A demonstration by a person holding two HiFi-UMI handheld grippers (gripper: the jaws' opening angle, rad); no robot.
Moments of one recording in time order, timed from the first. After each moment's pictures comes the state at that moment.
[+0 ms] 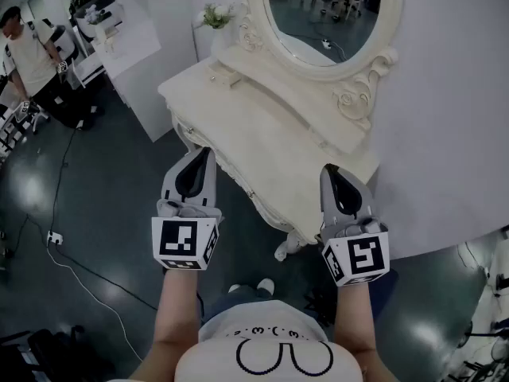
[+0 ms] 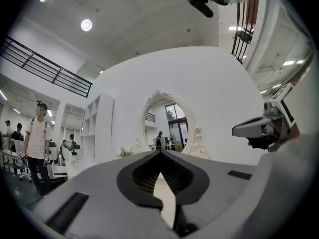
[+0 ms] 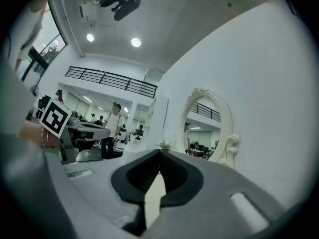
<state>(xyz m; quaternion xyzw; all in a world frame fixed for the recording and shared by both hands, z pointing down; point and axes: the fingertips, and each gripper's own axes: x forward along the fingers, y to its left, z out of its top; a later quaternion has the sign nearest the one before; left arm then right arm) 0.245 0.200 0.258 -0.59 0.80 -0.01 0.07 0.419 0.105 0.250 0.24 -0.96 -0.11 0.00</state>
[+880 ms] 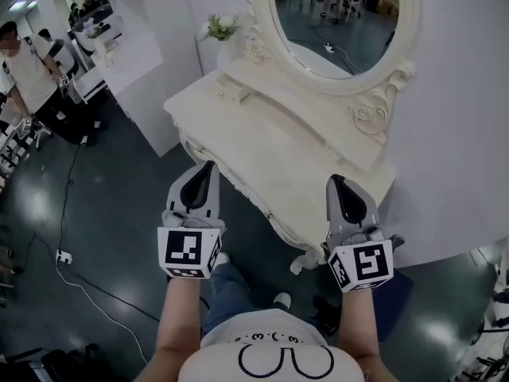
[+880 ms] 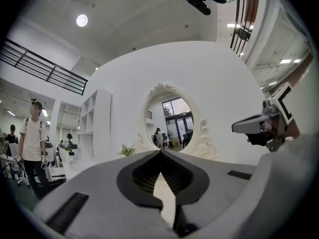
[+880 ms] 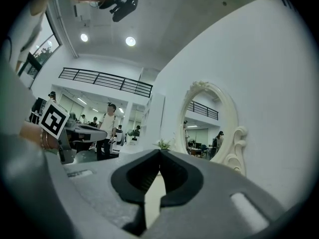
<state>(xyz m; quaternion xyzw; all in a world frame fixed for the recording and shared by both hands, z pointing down) 0.176 0.176 0.281 -0.61 0.79 -0.03 0.06 0.361 0.080 0.272 0.26 -0.96 -0.08 0.00</state>
